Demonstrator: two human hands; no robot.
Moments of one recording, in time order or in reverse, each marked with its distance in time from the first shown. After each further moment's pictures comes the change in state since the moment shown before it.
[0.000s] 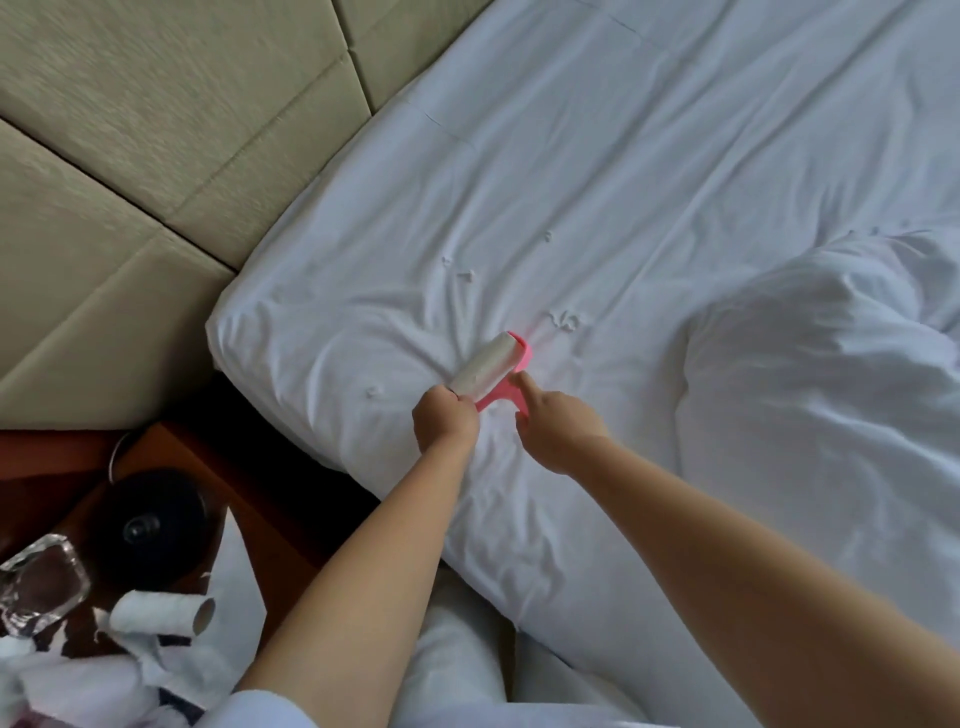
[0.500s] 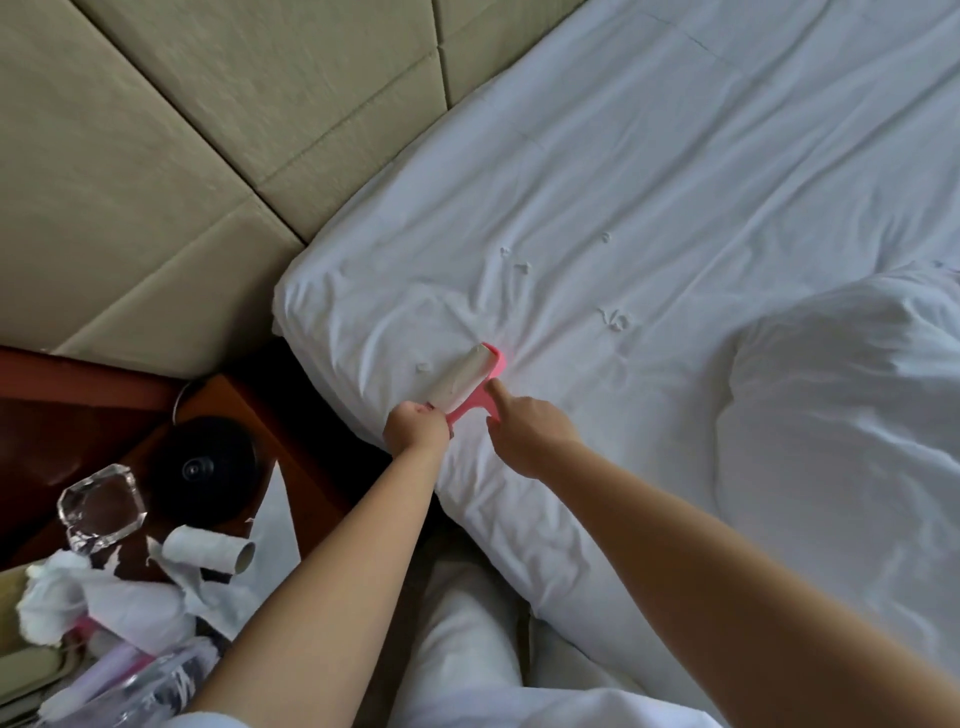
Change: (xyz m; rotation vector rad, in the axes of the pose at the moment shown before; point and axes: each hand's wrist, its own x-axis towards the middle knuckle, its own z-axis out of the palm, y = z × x) left_hand -0.006 -0.064 -0.056 -0.424 0.100 -0.235; right_hand -0.013 -0.064 0.028 -0.075 -0.042 -0.187
